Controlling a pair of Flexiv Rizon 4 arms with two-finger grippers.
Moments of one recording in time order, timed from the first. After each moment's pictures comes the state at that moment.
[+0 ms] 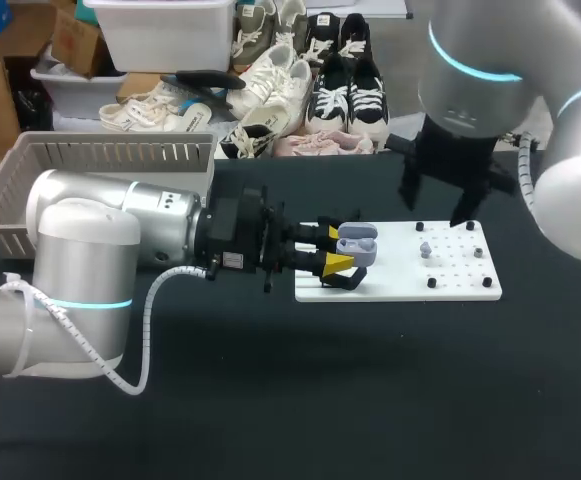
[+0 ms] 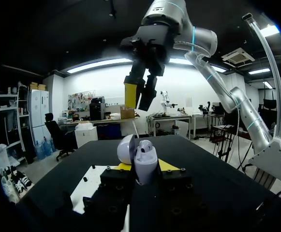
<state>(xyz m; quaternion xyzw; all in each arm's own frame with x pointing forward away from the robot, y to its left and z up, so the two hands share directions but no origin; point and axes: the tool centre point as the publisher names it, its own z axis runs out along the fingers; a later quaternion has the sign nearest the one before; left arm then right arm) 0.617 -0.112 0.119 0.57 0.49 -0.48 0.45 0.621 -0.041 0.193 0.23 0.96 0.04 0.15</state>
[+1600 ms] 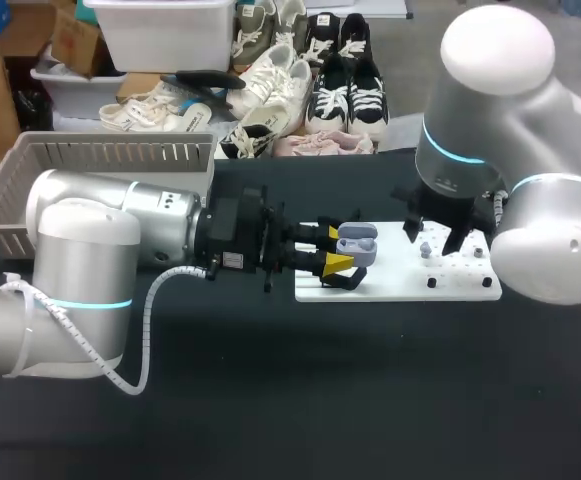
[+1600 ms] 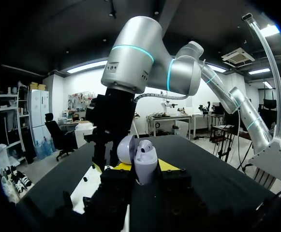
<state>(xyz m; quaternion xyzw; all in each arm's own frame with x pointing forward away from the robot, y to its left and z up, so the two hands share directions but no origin) 0.617 -0.112 0.119 0.57 0.49 -0.48 0.45 0.709 -0.069 0.052 0.24 0.96 0.03 0.16</state>
